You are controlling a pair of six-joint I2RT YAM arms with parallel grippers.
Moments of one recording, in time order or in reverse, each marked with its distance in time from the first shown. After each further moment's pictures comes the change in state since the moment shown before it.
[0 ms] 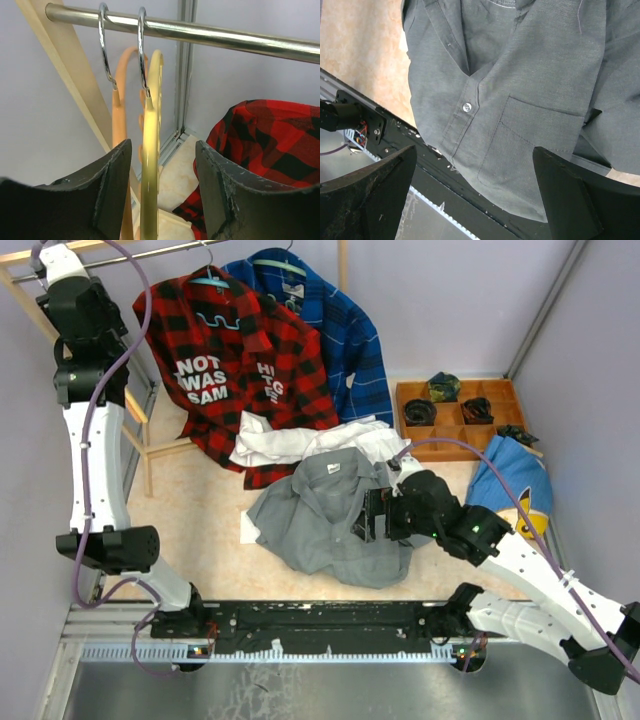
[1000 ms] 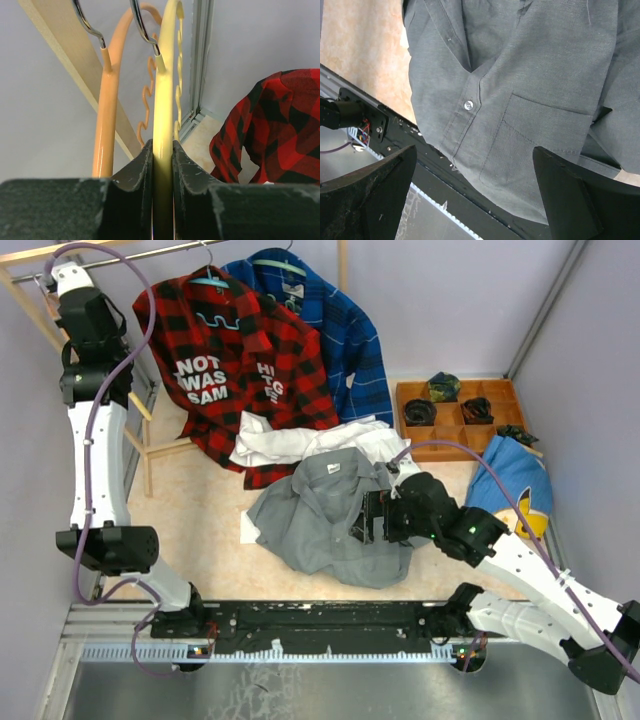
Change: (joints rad) left arm 0.020 -0.006 -0.100 -0.022 -0.028 -0.006; right arm 0.000 0.001 -0.033 0.029 -0.021 0.019
